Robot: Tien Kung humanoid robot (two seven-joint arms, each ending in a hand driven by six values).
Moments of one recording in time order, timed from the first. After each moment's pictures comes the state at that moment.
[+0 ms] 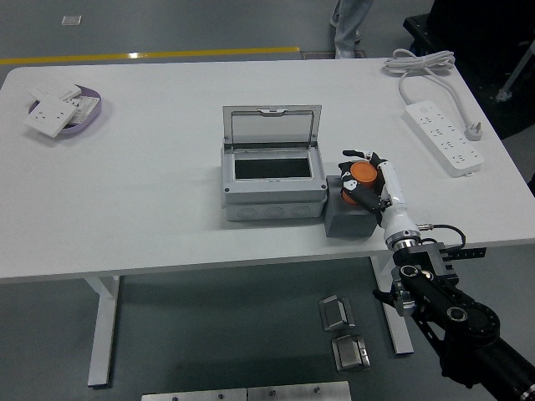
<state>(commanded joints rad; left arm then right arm) 0.07 0.07 -1.13 -0.18 1.17 0.03 0.08 0.31 -0.10 1.01 0.99 -1.04 -0.34 0.41</state>
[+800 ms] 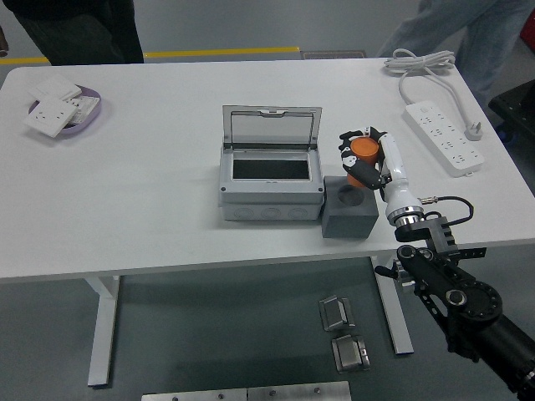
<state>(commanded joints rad) 0.07 0.07 -1.15 -0.18 1.17 0.03 0.08 0.40 -0.15 0.99 1.06 -1.22 -0.43 0.32</state>
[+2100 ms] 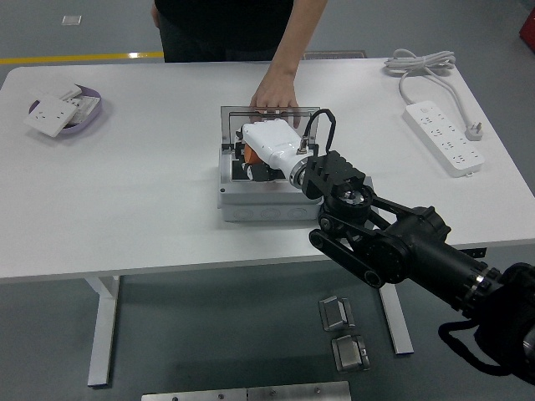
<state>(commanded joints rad) 0.06 0.09 -1.15 -0.18 1.19 0.02 0.10 0.81 0.00 0.63 0.91 -2.09 -0.11 -0.18</state>
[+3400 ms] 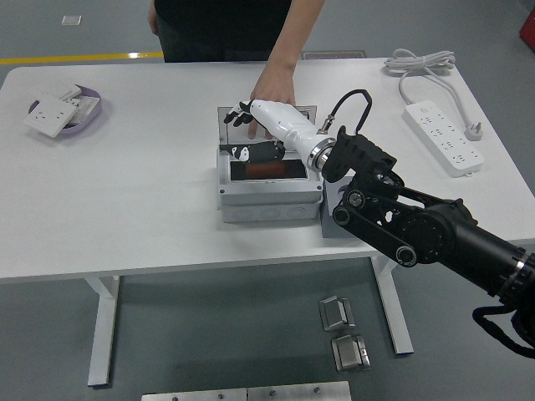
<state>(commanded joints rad) 0.06 0.09 -1.14 -0.18 1.18 0.02 0.09 0.88 -0.16 0.60 1.06 -1.63 -0.14 -0.09</state>
